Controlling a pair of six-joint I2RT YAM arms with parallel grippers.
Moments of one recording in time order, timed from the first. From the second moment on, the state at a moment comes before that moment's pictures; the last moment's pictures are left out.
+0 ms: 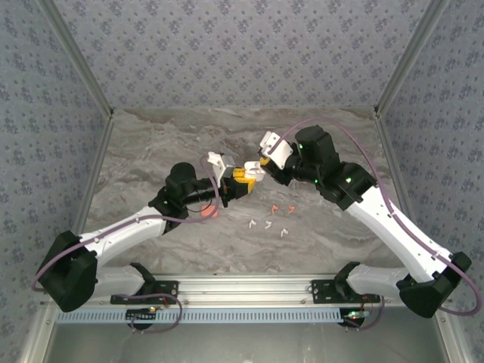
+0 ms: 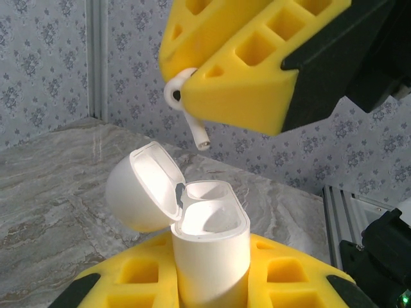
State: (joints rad) left arm -0.74 1.23 0.70 0.52 0.55 -0.19; right arm 0.70 1.18 1.32 -0.63 -0.10 -0.45
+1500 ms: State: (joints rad) left arm -0.74 1.23 0.72 0.49 0.55 -0.19; right arm 0.68 1.24 1.47 -0.78 -0.24 -0.36
